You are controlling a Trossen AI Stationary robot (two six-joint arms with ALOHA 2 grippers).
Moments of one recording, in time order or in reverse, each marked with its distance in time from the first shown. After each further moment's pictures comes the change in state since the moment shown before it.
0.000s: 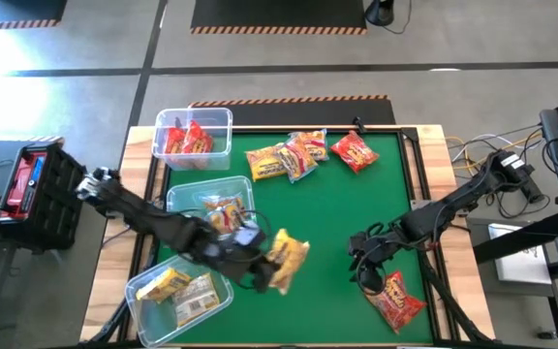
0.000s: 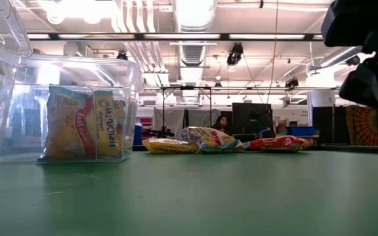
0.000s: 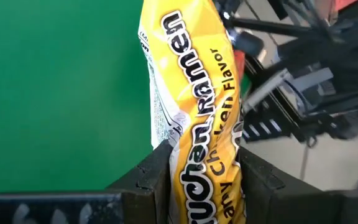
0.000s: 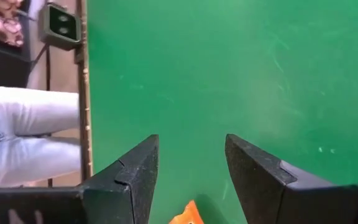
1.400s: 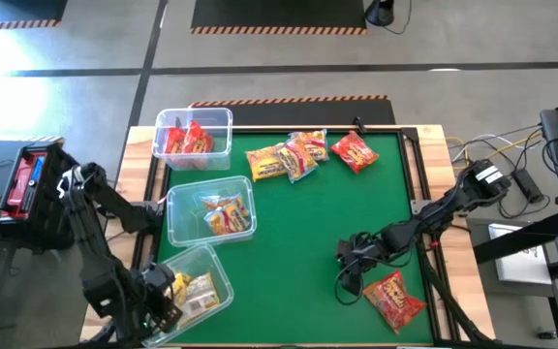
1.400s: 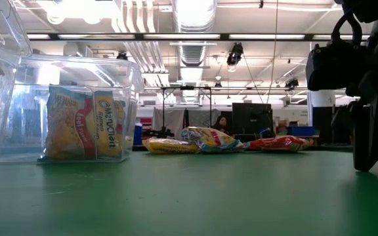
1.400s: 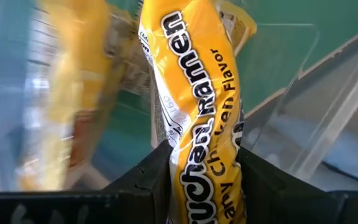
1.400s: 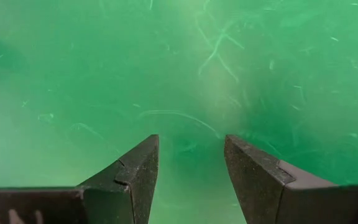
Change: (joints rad) left arm -0.601 -0.135 -0.248 -0.500 0.274 -0.894; right arm 0.000 0.300 0.044 0.091 0.140 0.059
